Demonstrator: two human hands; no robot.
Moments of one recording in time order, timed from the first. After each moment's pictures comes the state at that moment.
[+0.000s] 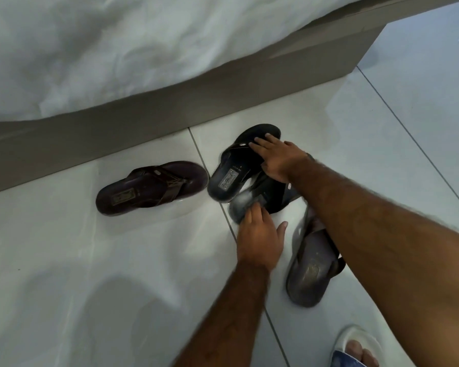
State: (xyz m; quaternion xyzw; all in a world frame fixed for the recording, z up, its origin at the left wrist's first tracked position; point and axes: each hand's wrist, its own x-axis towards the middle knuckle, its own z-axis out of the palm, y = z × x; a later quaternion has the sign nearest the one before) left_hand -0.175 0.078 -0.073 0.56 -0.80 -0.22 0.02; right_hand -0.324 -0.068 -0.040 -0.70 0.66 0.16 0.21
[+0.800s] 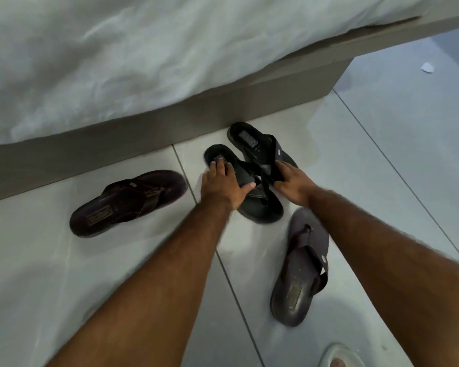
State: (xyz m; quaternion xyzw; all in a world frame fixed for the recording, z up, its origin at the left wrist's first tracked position) left_hand -0.191 -0.084 -0.047 0.55 -0.79 -0.25 -0.11; right_hand -0.382 -0.026 -0.037 -0.53 0.77 0.00 0.34
